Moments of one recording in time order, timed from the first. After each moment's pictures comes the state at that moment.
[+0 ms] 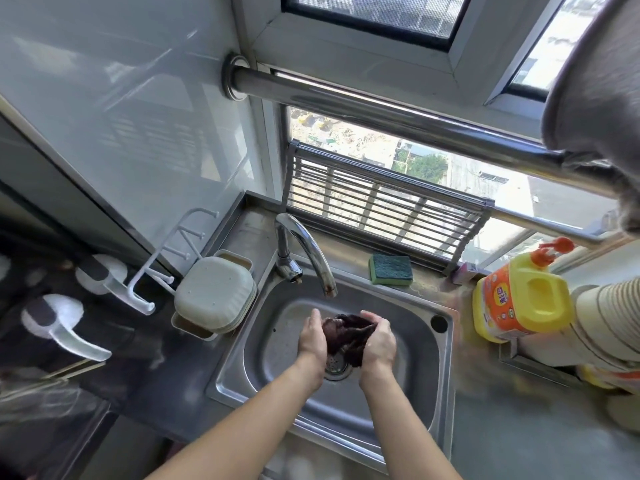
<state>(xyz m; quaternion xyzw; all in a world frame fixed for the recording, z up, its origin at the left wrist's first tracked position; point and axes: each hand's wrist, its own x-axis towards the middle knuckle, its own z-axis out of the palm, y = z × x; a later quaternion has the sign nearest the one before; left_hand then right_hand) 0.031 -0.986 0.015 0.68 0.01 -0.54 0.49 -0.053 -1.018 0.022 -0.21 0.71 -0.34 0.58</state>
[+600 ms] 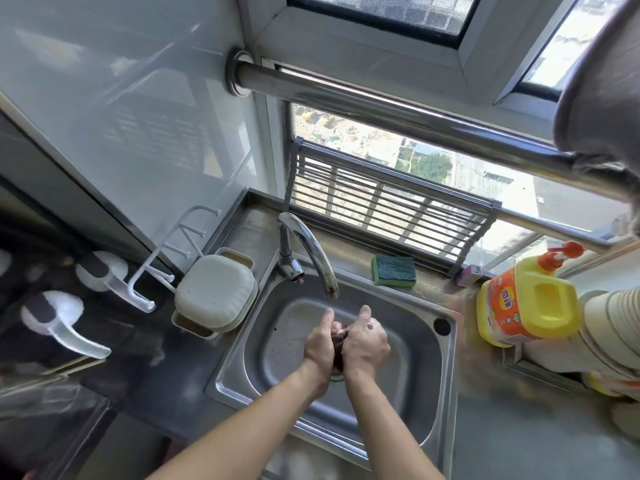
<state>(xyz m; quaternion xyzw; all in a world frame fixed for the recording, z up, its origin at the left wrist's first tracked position) 0.024 -0.981 0.024 0.62 0.01 -0.61 0.49 -0.032 -1.011 0.026 -0.43 0.77 -0.29 0.36</state>
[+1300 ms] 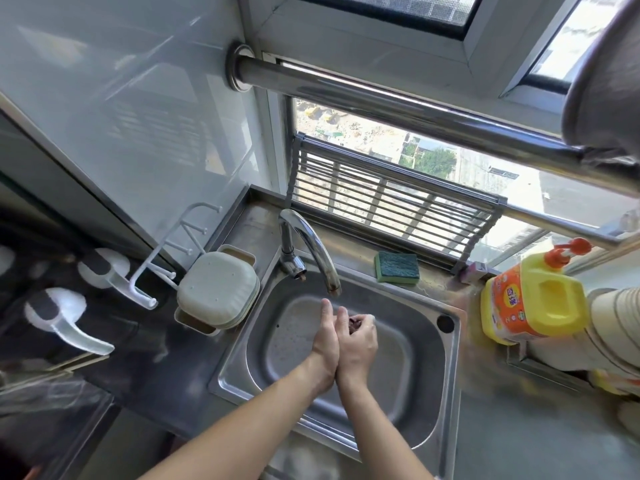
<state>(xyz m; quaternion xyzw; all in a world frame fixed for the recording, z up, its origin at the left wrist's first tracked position) 0.017 -0.987 0.022 0.56 0.03 -0.65 0.51 -0.023 -0.997 -0.002 -0.47 0.72 -0.30 0.41</state>
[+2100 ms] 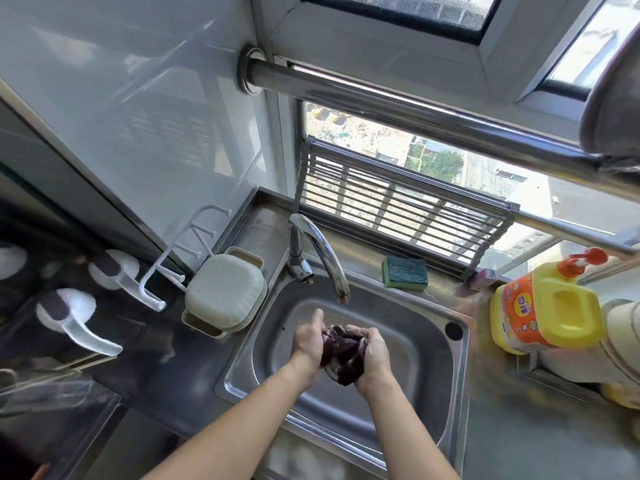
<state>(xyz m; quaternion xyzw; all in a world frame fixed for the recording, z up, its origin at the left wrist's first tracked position) 0.061 -0.979 0.011 0.72 -0.03 -0.53 0.45 -0.040 -1.015 0.005 -0.07 0.64 -0.26 0.72</state>
